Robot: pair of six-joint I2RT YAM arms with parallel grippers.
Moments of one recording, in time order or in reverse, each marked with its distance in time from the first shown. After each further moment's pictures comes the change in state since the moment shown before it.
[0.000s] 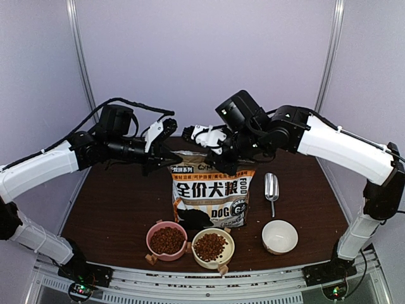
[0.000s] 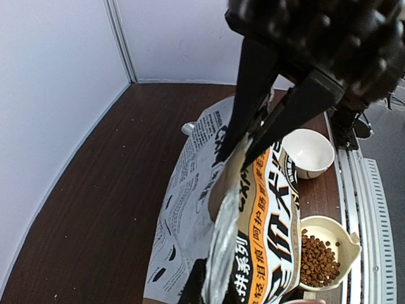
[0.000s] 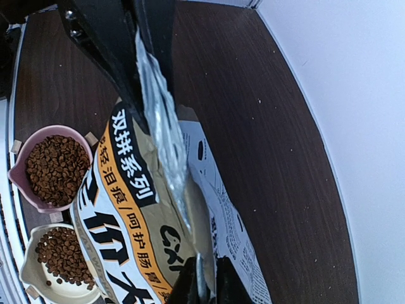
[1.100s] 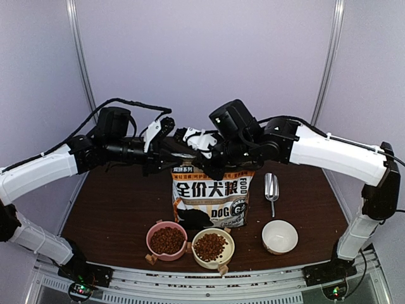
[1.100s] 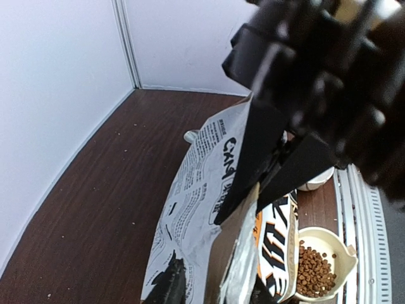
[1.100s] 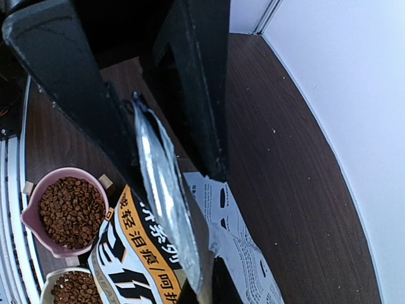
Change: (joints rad) left arm 0.004 -0.019 -0.048 0.079 0.004 -0.063; right arm 0.018 0.020 -0.087 0.224 -0.062 0.073
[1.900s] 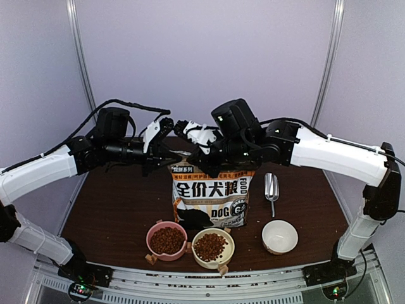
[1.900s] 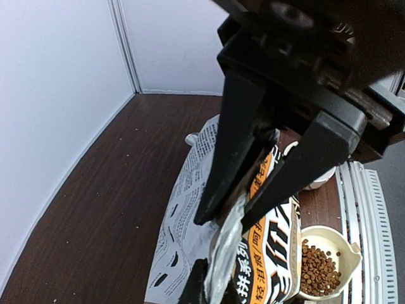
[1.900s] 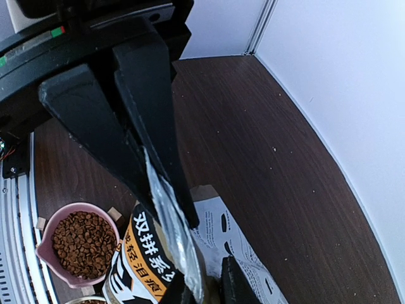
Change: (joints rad) left arm -0.001 -0.010 -0.013 0.020 0.006 0.022; right arm 0.000 -0.019 -0.046 0.117 -0.020 0.088
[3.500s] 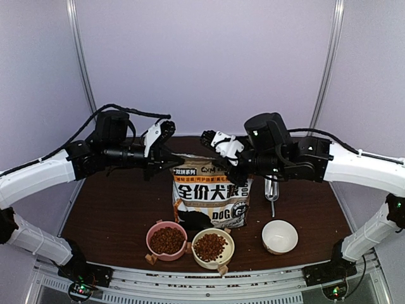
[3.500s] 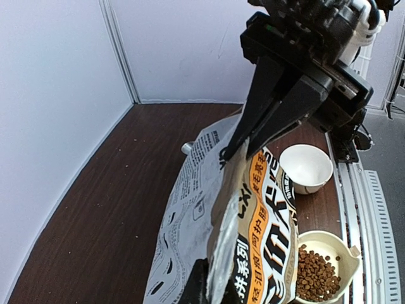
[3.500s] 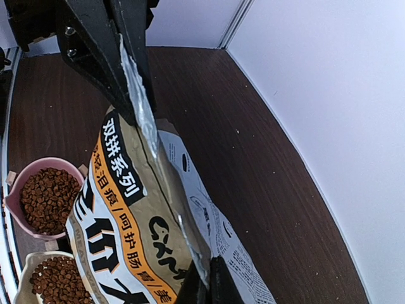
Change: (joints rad) left arm -0.031 -0.037 -0.036 0.044 -0.048 0.005; right arm -0.015 -0.259 -0.314 0.078 0.141 -0.118
